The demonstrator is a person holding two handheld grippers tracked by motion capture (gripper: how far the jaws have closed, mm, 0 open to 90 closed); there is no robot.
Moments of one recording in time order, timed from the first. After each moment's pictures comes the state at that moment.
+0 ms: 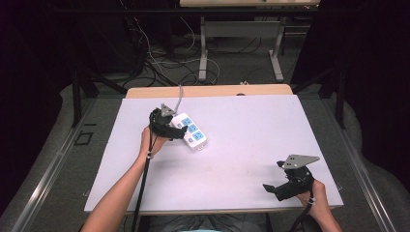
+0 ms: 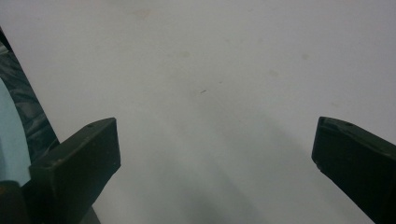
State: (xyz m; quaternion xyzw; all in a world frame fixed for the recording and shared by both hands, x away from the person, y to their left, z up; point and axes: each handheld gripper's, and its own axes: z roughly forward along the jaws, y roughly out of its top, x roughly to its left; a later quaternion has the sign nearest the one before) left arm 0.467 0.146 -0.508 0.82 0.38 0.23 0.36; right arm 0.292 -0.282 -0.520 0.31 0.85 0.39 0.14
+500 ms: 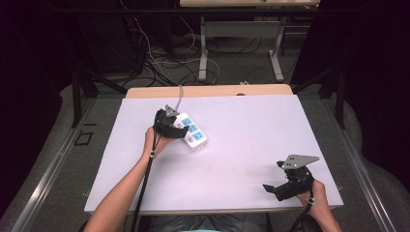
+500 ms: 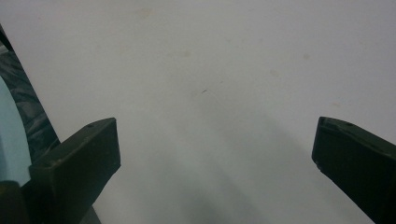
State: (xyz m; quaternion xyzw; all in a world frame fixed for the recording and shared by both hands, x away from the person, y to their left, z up) left arm 0.475 0.137 -0.521 0.82 0.39 0.23 0.35; right arm 0.293 -0.281 -0.521 0.31 0.85 0.40 0.14
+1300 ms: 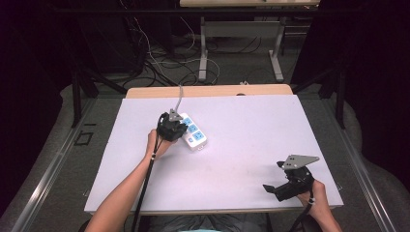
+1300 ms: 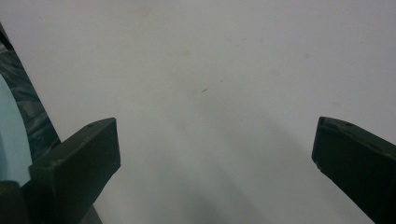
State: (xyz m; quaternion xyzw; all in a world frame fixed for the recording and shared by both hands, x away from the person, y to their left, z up) left arm 0.471 0.130 -0.532 0.84 0.34 0.20 0.36; right arm 0.292 -0.281 -0.521 0.32 0.85 0.40 0.14
